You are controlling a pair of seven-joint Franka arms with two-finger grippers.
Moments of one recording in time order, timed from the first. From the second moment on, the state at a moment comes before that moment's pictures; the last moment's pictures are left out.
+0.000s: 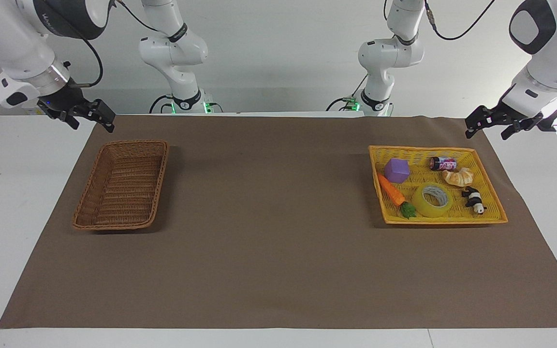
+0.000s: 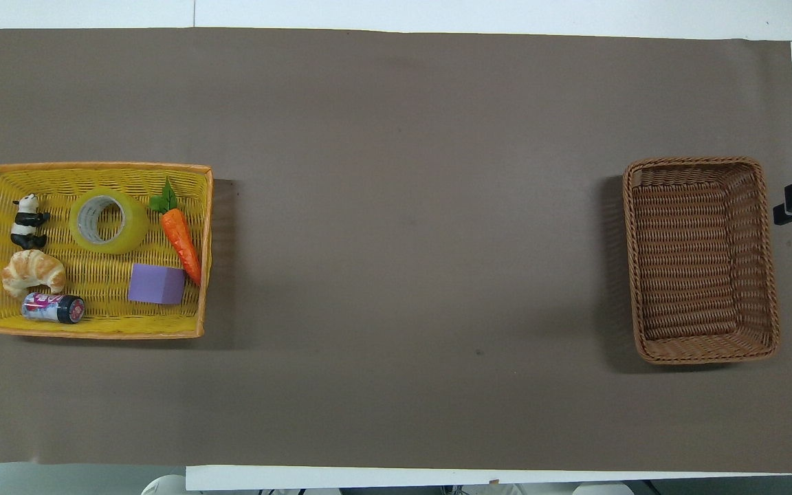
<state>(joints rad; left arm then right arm) -0.02 0.01 0.04 -1.60 0.04 1.51 0.20 0.02 -0.01 -0.19 -1.60 0.01 1.44 -0.02</state>
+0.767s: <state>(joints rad) -0.01 0.00 0.04 -1.74 0.04 1.69 0.13 0.02 -0.01 -0.19 -1.60 0.01 1.44 -0.02</state>
